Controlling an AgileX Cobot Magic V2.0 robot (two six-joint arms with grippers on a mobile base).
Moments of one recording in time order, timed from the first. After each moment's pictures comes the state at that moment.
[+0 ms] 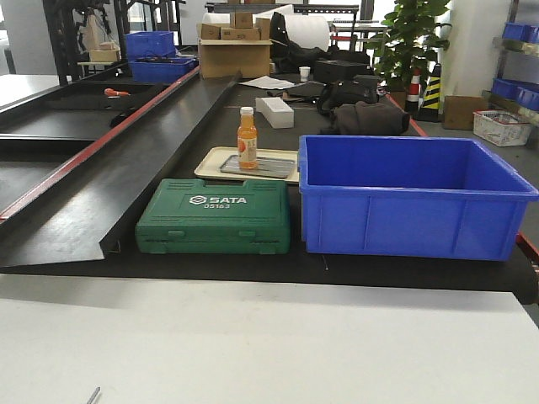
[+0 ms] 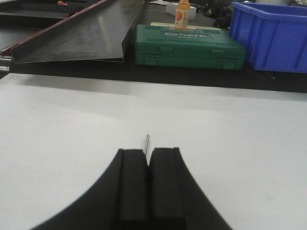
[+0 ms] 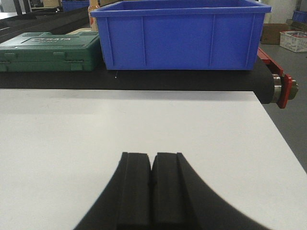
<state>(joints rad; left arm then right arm) -0.05 0.01 0.02 -0.07 0.21 -0.05 0.04 -0.01 0.03 -0.04 0.21 0.08</state>
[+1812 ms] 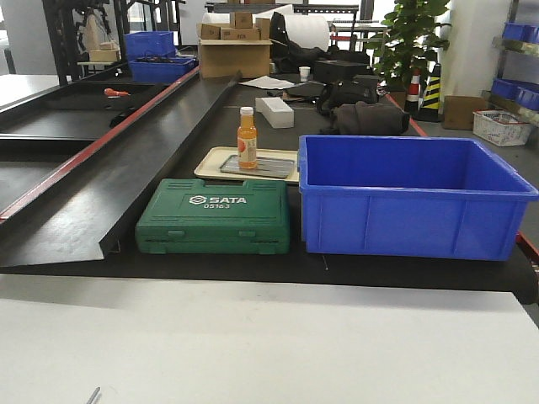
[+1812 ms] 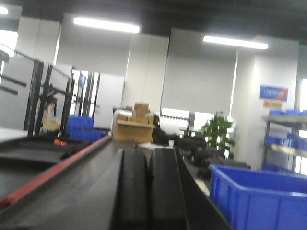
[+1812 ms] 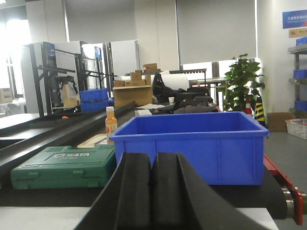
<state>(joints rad) -0.05 0.15 -0.28 -0.10 -0.09 -0.09 0.04 0.15 -0.25 -0.01 -0.01 0.10</state>
